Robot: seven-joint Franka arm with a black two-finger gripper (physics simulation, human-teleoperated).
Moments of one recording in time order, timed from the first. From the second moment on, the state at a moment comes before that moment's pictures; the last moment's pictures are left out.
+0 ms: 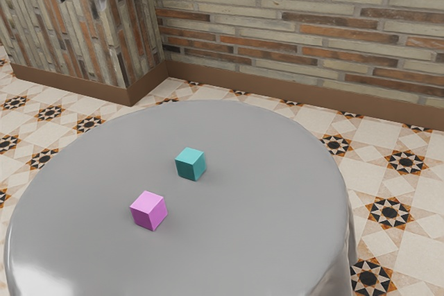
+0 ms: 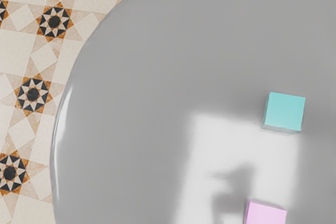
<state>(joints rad) -0.20 0.12 0.26 -1.08 0.20 1.37 -0.08</state>
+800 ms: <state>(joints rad) -0.19 0.30 0.21 -1.66 0.19 1.95 -0.13</state>
